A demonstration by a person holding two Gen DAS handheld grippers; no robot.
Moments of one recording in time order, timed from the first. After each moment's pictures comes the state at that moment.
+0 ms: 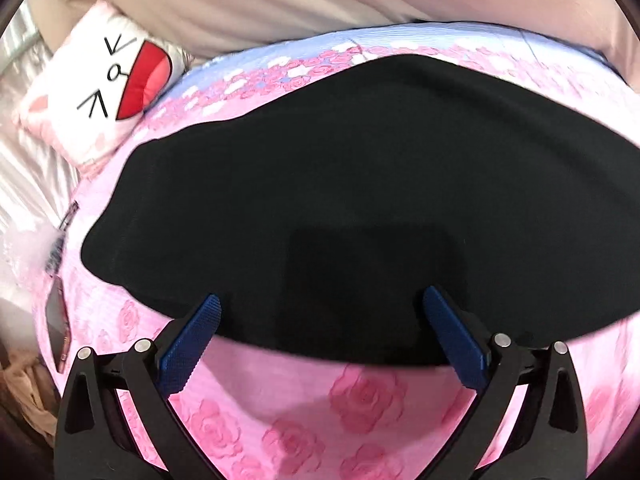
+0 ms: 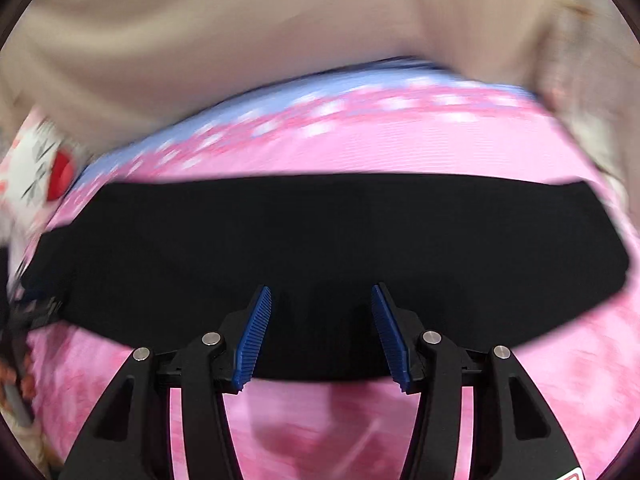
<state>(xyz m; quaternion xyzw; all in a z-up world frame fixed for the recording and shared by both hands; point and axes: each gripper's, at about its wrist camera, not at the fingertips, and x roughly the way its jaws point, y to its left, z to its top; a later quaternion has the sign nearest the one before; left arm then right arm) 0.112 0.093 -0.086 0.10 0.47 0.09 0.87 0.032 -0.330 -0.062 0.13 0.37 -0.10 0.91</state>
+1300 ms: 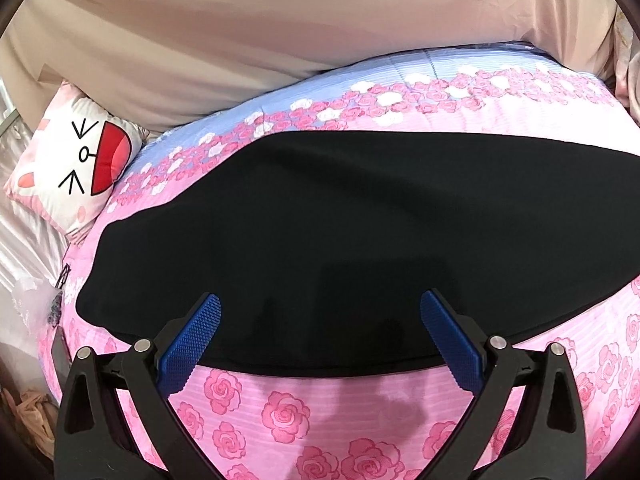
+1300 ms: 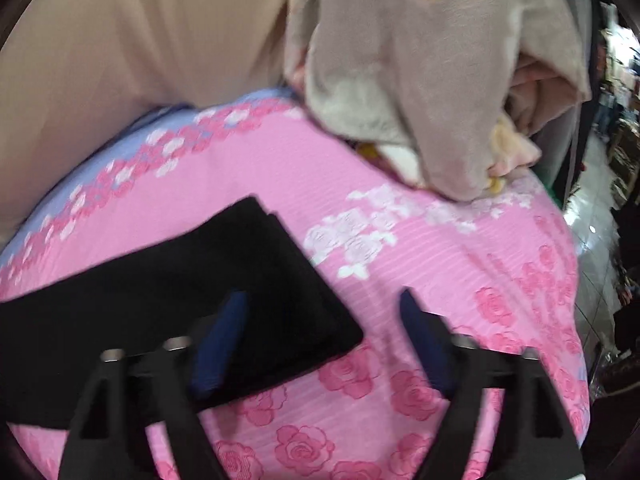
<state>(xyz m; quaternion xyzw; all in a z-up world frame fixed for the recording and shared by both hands) 0.105 -0.025 -0.043 0.15 0.43 0.03 0.89 0.008 -0.505 -0.084 0.17 0.36 -0.29 0.87</state>
